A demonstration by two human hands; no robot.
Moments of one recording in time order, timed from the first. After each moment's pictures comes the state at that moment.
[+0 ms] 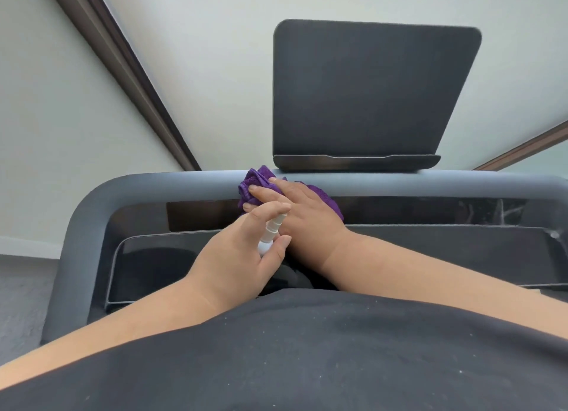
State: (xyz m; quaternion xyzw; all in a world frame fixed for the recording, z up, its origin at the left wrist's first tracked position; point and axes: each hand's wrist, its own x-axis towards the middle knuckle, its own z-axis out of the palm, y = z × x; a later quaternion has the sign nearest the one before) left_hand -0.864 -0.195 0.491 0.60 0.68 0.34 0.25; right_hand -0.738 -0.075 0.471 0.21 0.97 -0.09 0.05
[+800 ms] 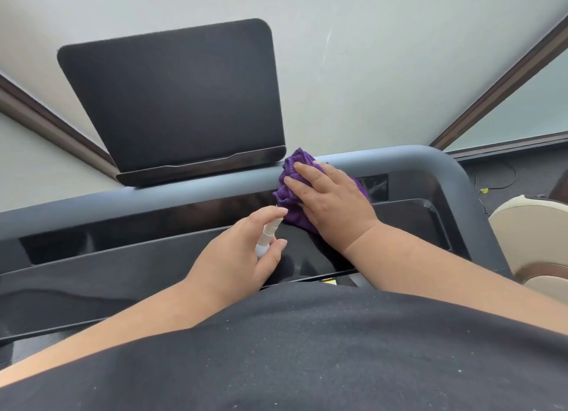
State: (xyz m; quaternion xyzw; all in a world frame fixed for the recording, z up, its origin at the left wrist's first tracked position) left_hand -0.666 -0.110 0.492 0.66 0.65 0.25 0.28; right_hand -0.482 0.024 0.449 0.36 0.92 0.01 -0.15
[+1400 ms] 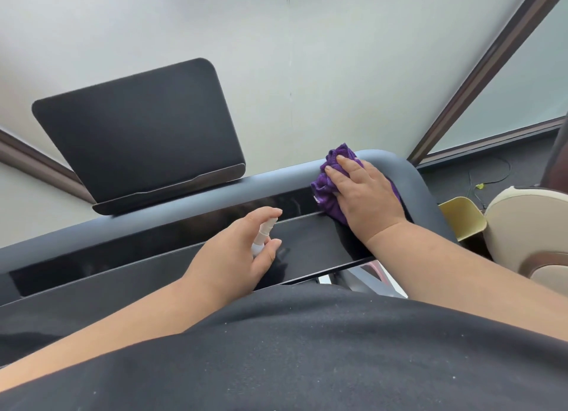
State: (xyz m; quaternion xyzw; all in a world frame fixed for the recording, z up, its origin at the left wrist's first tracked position) left_hand -0.620 -0.085 0.510 0.70 0.65 0.19 0.24; right_hand -0.377 0.057 0.443 0.51 0.85 -0.03 -0.13
